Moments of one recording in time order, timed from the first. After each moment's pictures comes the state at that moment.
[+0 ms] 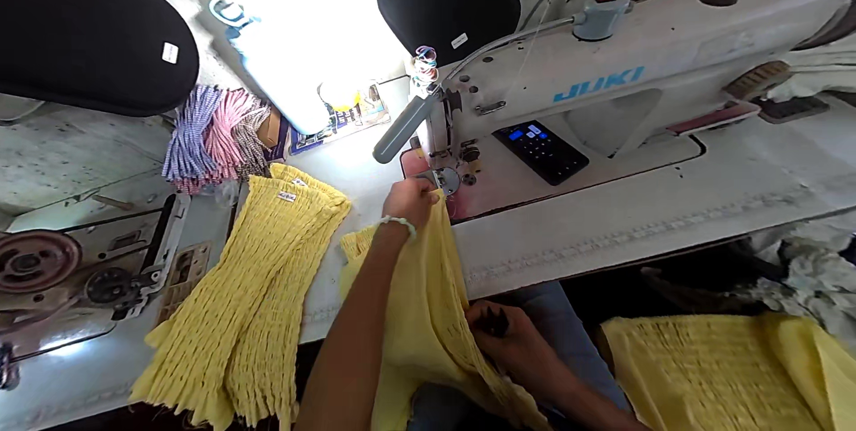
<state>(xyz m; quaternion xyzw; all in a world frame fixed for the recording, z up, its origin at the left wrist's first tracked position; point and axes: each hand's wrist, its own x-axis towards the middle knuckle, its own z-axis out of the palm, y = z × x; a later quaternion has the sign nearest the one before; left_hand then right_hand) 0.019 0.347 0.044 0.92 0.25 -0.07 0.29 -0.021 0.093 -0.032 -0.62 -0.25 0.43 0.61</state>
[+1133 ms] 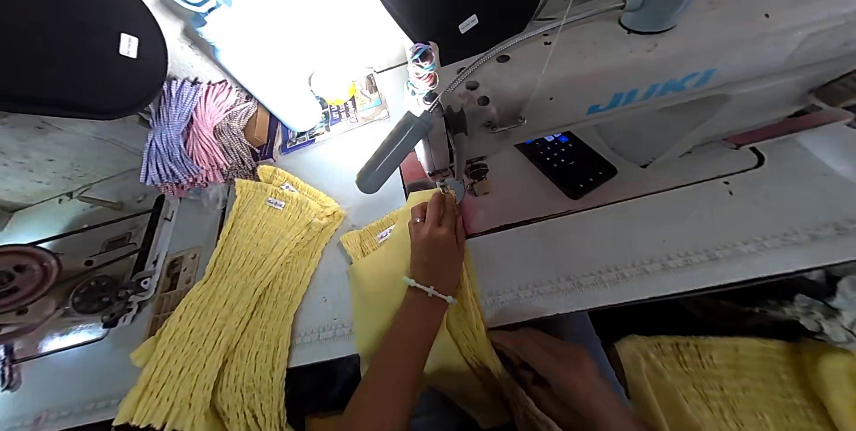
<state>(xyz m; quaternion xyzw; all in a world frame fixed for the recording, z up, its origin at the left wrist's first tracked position) 0.011 0.291 -0.036 0.94 0.20 0.24 0.12 0.010 0.070 -0.039 -0.74 -0.51 0.08 0.44</state>
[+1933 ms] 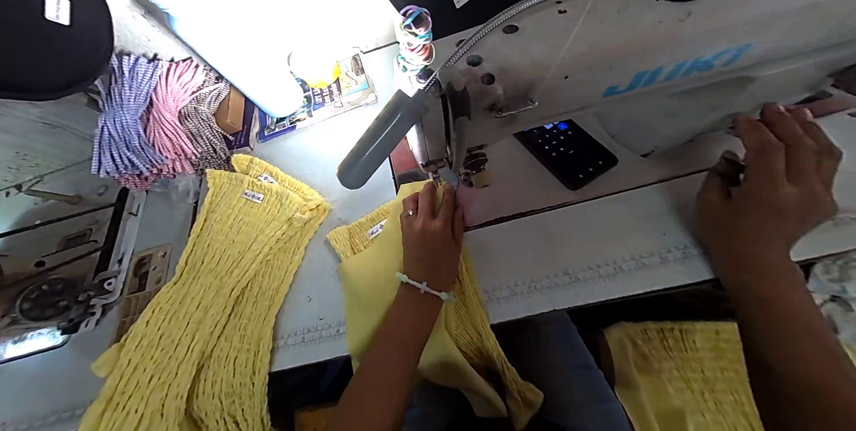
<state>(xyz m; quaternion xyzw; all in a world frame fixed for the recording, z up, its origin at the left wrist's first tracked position) 0.013 0.289 -0.036 0.94 0.20 0.23 0.13 0.231 0.028 -0.032 -0.89 -0.25 -0.27 0.26</state>
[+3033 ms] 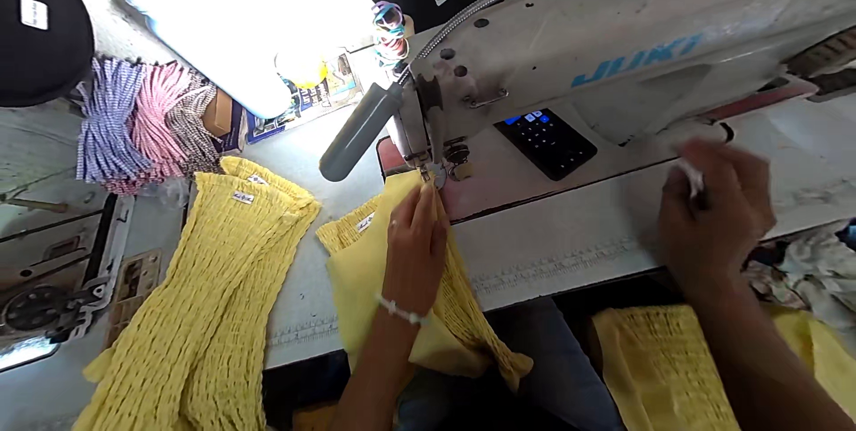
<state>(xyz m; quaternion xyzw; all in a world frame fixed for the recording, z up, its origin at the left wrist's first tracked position) -0.019 0.282 -0.014 0.92 0.21 0.20 0.25 0.182 0.026 -0.031 -0.86 -0.30 -0.23 0.33</state>
